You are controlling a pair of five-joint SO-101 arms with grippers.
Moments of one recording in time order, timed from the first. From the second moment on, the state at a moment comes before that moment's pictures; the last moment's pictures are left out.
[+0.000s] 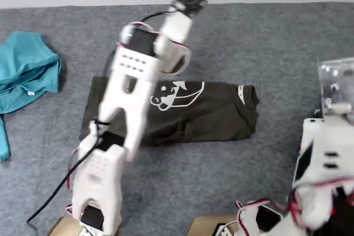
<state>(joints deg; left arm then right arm) 16.4 34.8 -55.5 99.2 -9.4 25.1 -46.8 -16.6 100.6 31.1</state>
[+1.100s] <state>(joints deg) -19.6 7.8 -2.9 92.3 -23.3 9.3 -20.7 -2.1 100.6 20.3</state>
